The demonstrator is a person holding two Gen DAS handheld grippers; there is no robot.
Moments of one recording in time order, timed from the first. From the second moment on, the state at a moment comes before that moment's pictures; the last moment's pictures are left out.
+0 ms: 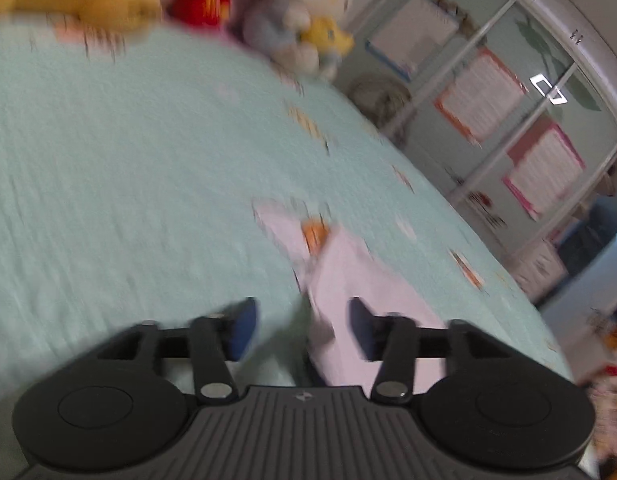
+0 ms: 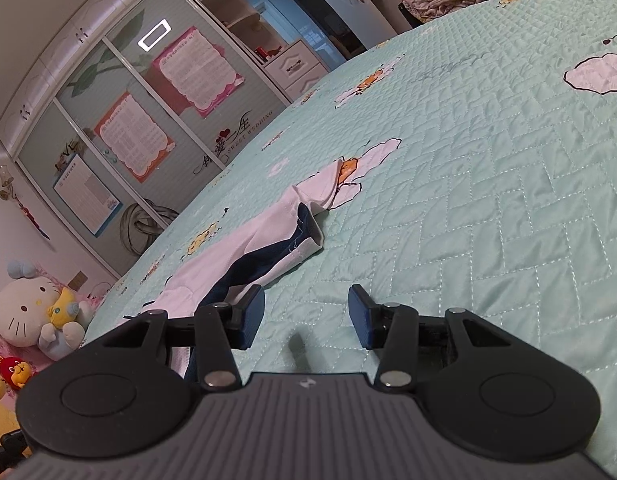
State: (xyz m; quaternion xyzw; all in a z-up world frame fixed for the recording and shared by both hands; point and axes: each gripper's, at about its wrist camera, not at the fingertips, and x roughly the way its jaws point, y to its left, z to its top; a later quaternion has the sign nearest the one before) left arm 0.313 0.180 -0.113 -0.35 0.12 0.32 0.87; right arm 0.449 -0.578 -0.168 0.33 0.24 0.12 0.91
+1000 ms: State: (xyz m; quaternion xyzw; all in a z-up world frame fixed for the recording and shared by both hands) left arm 0.450 0.210 -0.113 -0.06 0.29 0.30 0.91; right arm 0.446 -0.580 -0.166 0.34 0.24 0.12 0.90
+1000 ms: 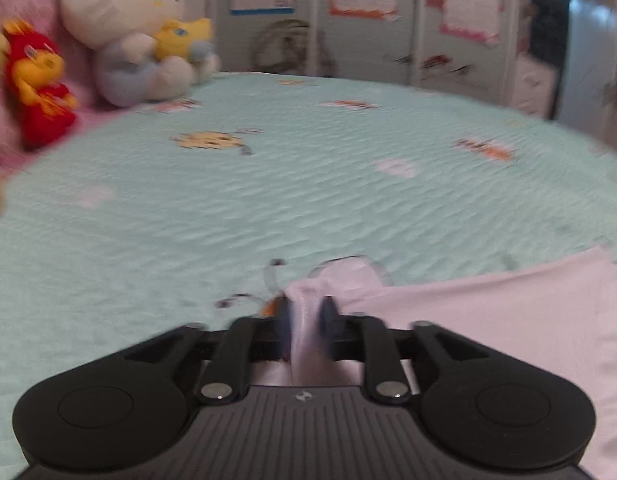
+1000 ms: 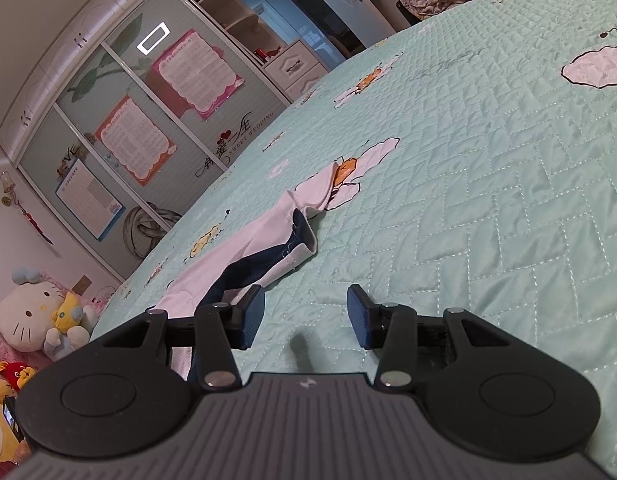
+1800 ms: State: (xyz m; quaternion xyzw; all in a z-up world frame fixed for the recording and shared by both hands) left arm 0.518 0.047 -0.117 -0.16 0.40 -0.17 0.88; right arm 0.613 -0.330 -0.095 0.13 0.42 0.39 0.81
